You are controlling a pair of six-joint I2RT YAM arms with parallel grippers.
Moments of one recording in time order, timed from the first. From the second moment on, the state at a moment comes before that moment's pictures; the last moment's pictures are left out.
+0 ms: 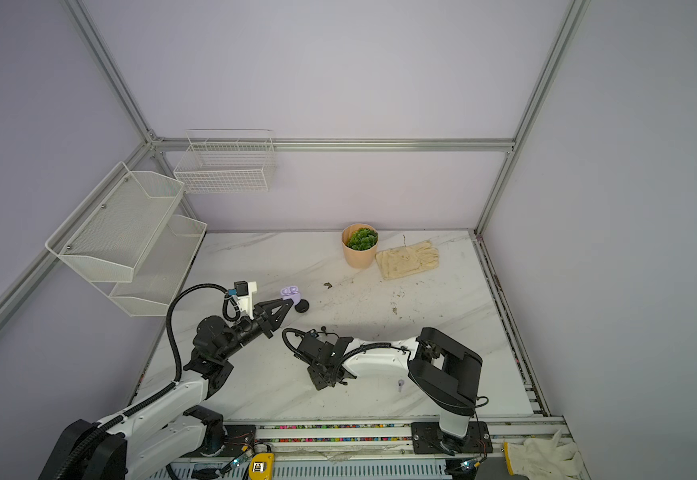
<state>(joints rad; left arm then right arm) -0.32 0.99 0.30 0.74 0.49 -0.62 1.19 1.77 1.05 -0.50 0.08 0.61</state>
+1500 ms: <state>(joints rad) -0.58 0.83 0.25 0.78 0.65 -0.44 0.81 1.21 0.75 -0.33 -0.23 0.49</state>
